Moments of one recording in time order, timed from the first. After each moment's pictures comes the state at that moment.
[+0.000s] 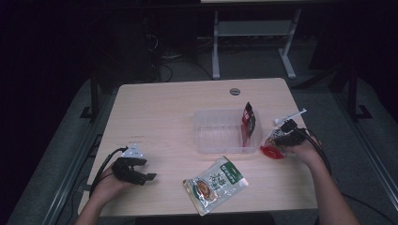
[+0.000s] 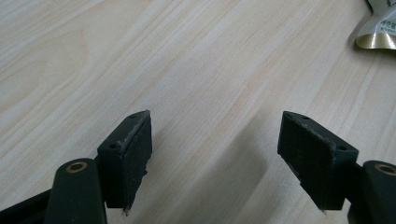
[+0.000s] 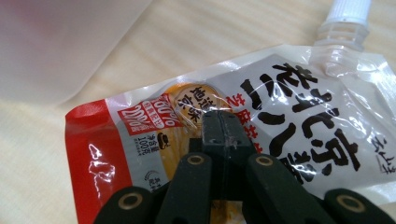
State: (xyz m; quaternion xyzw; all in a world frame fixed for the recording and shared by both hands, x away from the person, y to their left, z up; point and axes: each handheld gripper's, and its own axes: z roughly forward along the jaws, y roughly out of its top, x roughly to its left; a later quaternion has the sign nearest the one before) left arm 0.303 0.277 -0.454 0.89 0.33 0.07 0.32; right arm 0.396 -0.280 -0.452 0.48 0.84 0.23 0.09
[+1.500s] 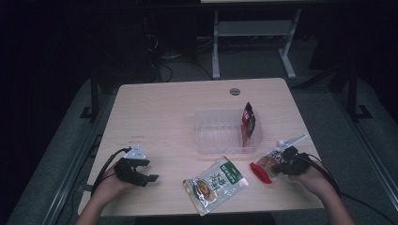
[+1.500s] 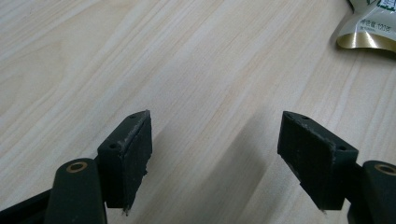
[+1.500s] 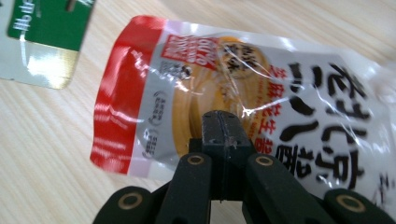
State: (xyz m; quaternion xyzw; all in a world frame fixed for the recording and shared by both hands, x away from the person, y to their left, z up) left arm 0.302 0.270 -0.453 0.90 0.30 0.06 0.32; right arm 0.308 -0.260 -0.448 0.41 0.88 0.24 0.04
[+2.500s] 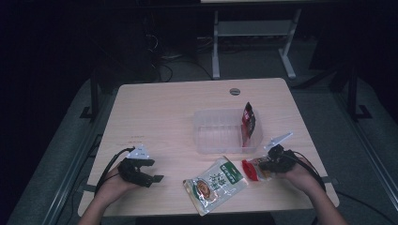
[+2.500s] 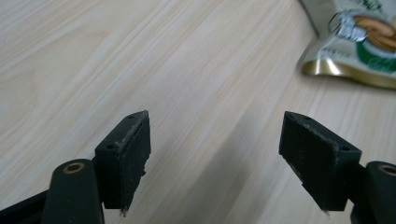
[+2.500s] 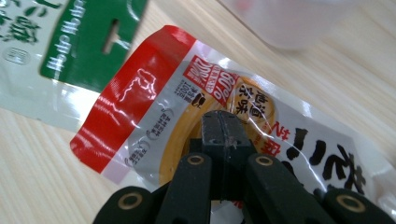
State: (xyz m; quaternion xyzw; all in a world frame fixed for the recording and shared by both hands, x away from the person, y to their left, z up) left arm 0.297 0.253 -0.445 0.89 0.29 0.05 0.35; right arm 0.318 -0.226 -0.451 0.37 0.89 0.26 0.03
